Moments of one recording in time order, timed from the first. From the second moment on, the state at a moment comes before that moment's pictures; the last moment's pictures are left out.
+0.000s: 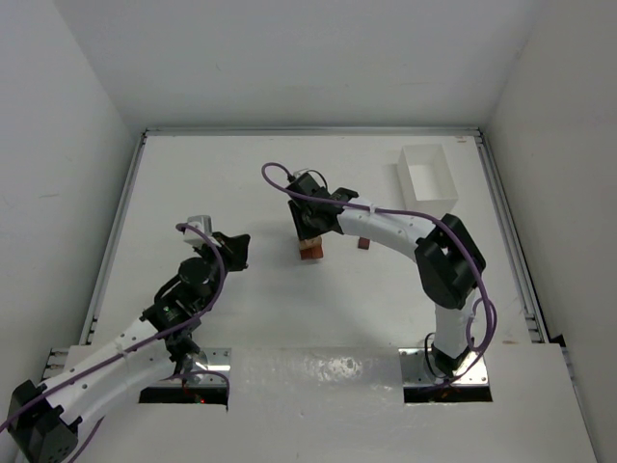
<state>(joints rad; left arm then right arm) -0.70 0.56 0.30 0.14 -0.47 -0.56 0.80 1.91 1.43 -0.52 0.22 0.38</state>
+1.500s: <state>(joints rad) -0.70 0.56 0.30 0.14 -0.46 -0.56 0.80 1.91 1.44 -0.52 0.24 0.40</state>
